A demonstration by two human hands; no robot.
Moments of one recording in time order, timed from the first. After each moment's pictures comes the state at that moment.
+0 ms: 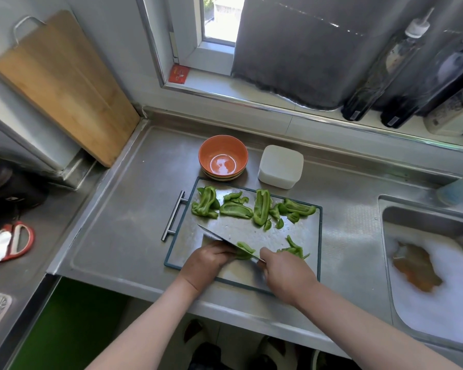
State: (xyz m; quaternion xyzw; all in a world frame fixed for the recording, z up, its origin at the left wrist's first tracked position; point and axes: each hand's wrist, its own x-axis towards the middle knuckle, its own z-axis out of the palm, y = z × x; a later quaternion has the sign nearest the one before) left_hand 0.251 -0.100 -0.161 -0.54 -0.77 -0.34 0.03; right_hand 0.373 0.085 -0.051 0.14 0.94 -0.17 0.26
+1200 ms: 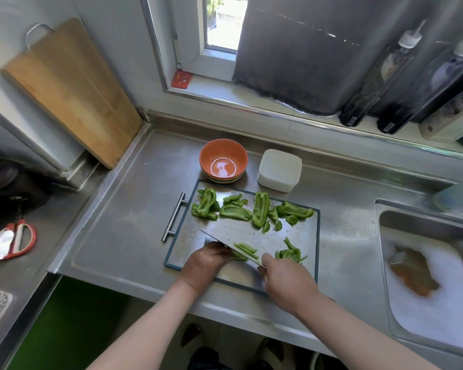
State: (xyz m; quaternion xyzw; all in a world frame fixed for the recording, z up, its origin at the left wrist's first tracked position) left_hand 0.255 -0.105 -0.164 -0.53 -0.79 -0.30 0.02; right_hand 0.389 0.077 -0.042 0.14 0.95 -0.17 0.22
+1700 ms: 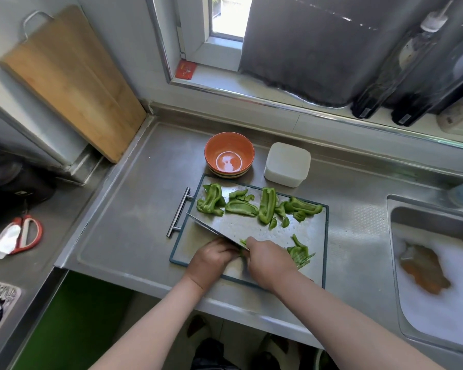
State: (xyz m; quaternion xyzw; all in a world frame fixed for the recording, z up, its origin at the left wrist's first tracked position) left_hand 0.256 -0.099 -0.165 -0.52 -0.78 -0.34 0.06; right_hand 0.336 0.057 -0.064 0.15 0.94 -0.19 0.25
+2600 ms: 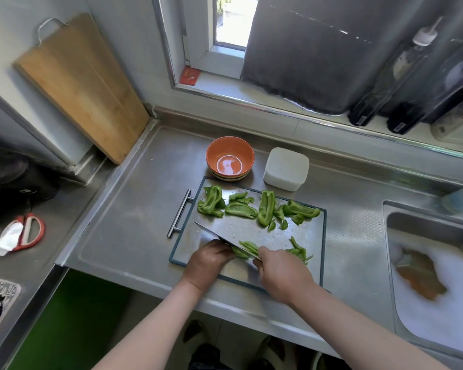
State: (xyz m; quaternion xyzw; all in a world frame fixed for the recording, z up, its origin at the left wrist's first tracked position) left_hand 0.261 -0.108 -0.164 -0.49 -0.81 -0.31 0.06; right_hand 0.368 0.068 -0.041 0.14 0.95 -0.16 0.22
